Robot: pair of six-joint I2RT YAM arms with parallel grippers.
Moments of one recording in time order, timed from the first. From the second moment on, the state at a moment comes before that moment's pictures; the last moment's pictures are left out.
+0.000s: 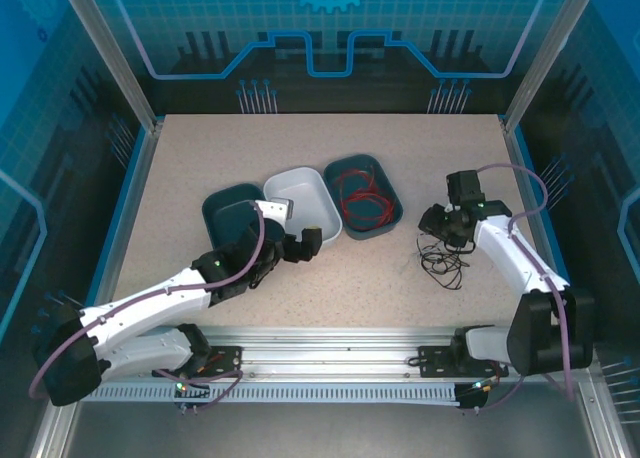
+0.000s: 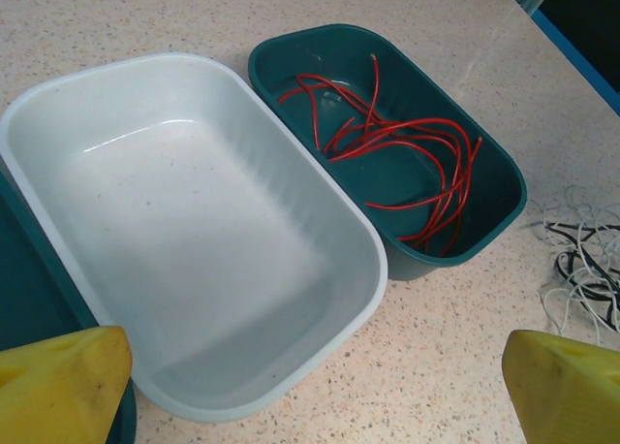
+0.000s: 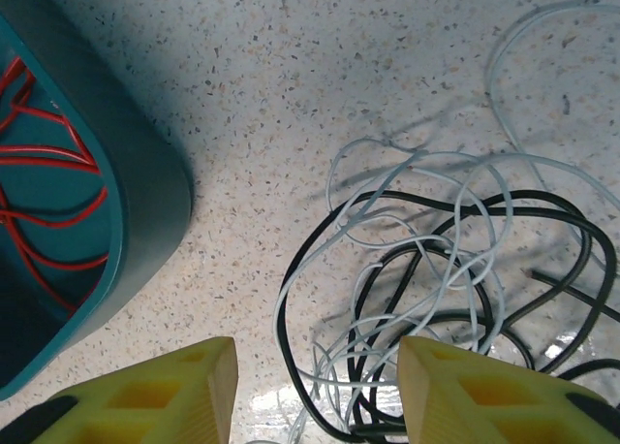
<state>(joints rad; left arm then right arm) -0.82 1.06 0.68 -0.15 -0.34 -0.53 0.08 1.30 0.90 -0.74 -0.08 0.58</state>
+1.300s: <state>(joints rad) -0.82 1.18 0.73 -0.13 -0.24 -0.51 -0.10 1.00 0.54 -0.74 -0.16 0.68</state>
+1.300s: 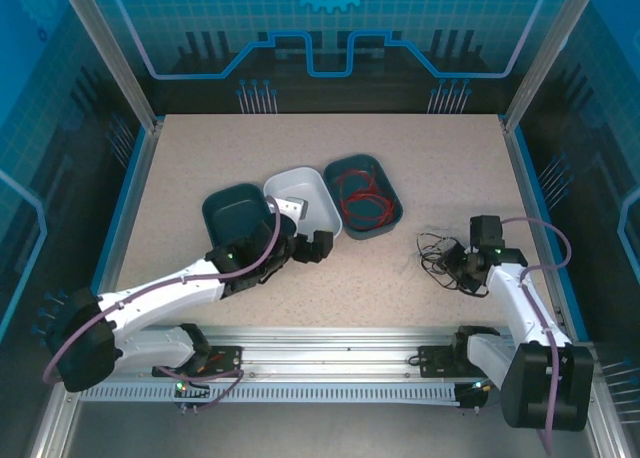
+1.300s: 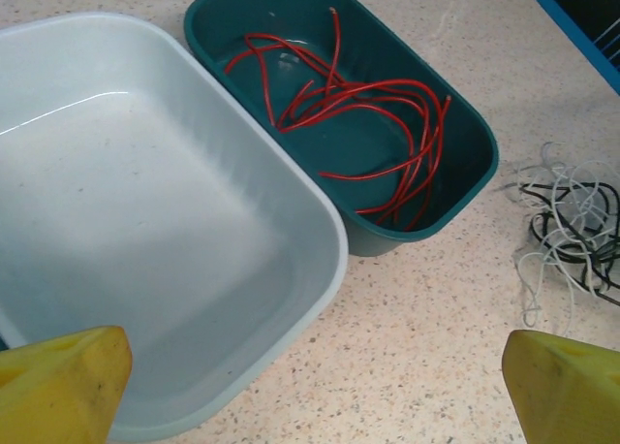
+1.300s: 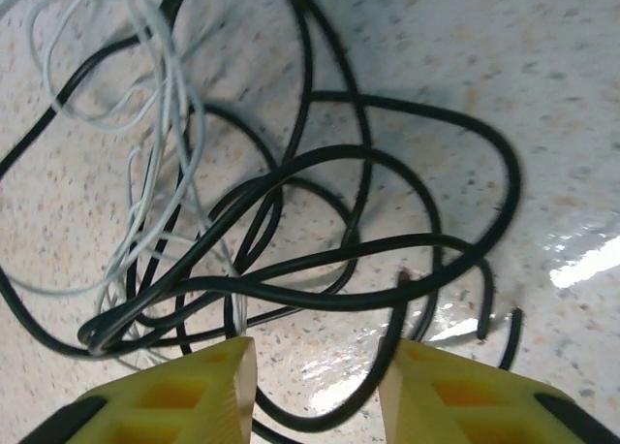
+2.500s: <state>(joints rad) -0.82 1.26 0.81 -0.09 -0.12 -0.51 0.08 0.90 1.29 -1.21 0.16 0.46</state>
